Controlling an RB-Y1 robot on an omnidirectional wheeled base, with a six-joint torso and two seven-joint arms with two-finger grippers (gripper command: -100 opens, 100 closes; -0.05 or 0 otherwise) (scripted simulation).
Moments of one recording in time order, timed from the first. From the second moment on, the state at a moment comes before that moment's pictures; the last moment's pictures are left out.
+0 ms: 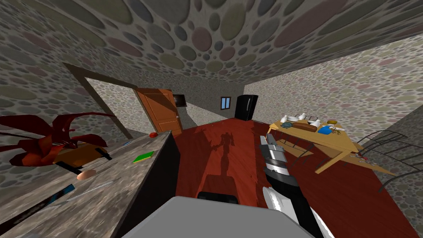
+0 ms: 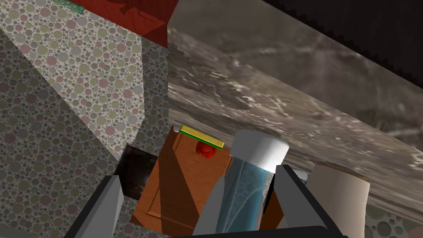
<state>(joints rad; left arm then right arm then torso) 1.33 0.23 0.57 -1.44 -0.43 -0.95 0.01 0.53 0.04 -0.05 -2.26 0.04 -0.49 0.01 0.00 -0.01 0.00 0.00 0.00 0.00</state>
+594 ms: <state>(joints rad) 1.49 0.22 0.66 -1.32 -0.50 -1.04 0.01 0.53 0.04 -0.05 -2.26 0.04 -0.49 0.01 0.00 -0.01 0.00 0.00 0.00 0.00</state>
